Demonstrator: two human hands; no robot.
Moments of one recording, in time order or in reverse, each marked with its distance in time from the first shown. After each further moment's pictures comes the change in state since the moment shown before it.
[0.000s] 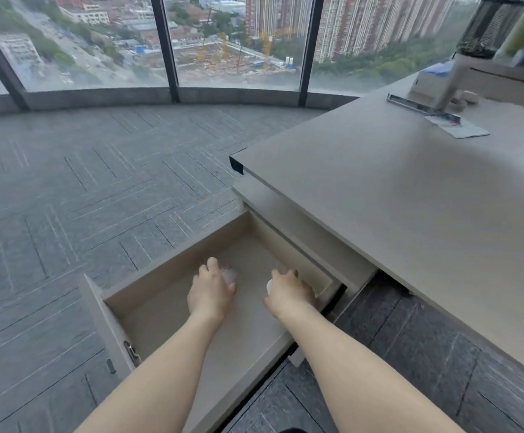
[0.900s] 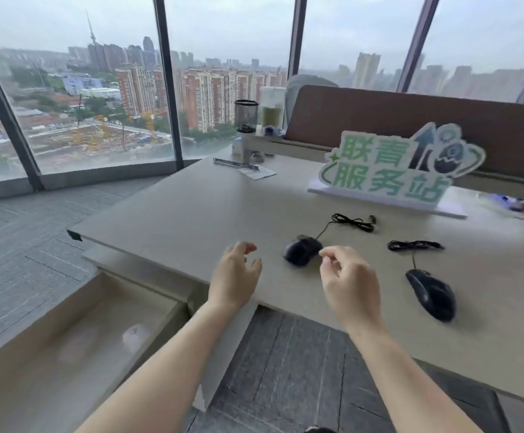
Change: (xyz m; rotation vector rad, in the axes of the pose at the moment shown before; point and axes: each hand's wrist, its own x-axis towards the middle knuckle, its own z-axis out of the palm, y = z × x) left_hand -0.217 0.294 -0.029 -0.516 -0.071 0.759; right_hand -0.270 0.299 -0.130 0.524 1.164 0.117
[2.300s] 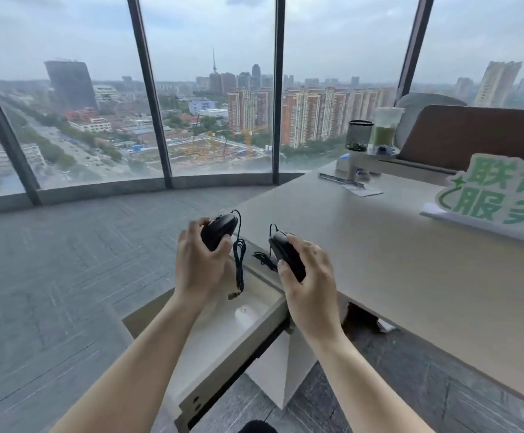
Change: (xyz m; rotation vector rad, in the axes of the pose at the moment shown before) left_hand -0.084 -0.045 -0.227 0.073 0.604 -0.155; right_hand -0.084 -0.184 0.088 0.507 -0.330 -0.217
